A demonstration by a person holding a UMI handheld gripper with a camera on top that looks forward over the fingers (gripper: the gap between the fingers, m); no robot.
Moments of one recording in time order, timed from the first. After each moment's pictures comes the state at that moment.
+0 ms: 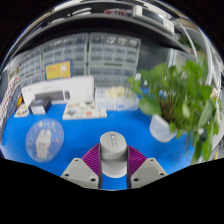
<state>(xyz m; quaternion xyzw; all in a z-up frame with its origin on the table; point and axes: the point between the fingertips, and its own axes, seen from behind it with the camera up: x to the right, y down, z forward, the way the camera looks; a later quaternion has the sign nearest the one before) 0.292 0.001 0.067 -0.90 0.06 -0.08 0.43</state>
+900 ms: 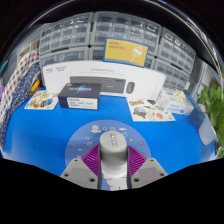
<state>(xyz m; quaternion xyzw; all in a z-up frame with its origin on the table) 0.032 0.097 -0.001 -0.92 -0.01 -0.07 0.39</state>
